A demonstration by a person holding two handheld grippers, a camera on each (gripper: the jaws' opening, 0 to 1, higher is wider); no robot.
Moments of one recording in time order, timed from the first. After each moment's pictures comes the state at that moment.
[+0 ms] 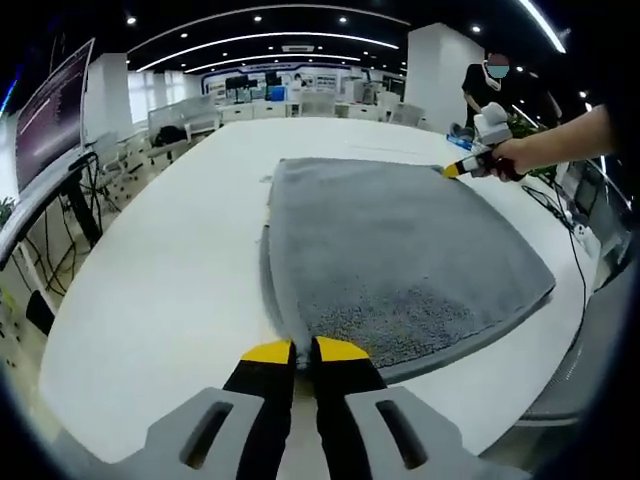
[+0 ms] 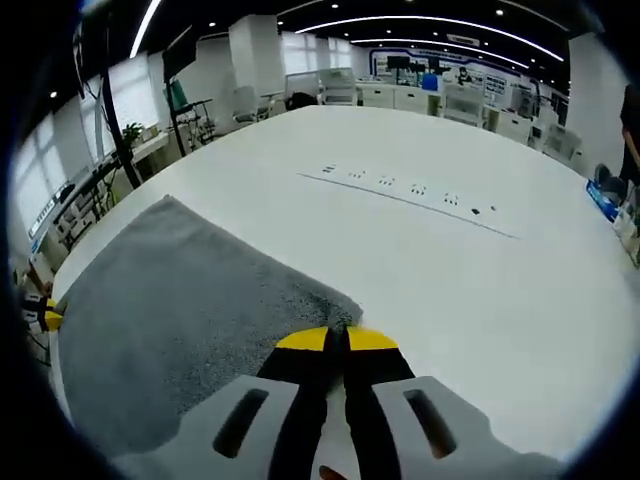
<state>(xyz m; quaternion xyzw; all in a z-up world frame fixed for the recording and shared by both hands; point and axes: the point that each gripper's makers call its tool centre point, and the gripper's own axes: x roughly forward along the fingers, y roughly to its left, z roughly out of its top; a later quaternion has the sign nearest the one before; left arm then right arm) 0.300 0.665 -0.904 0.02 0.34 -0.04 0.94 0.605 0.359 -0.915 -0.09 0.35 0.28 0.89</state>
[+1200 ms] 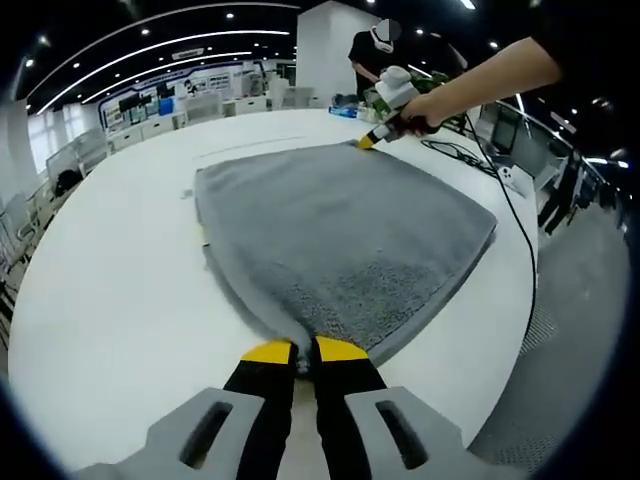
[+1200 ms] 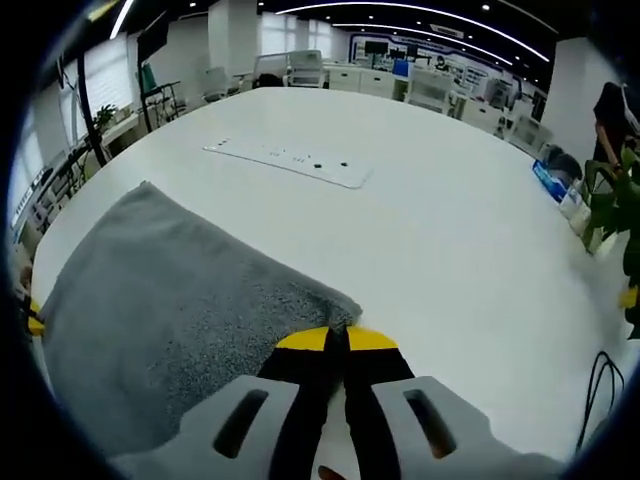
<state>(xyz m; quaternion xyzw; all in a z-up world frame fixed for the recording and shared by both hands) 0.326 0.492 -0.914 0.08 0.35 -0.24 0.90 0.617 0.195 -0.909 -0.12 0.38 0.23 0.89</state>
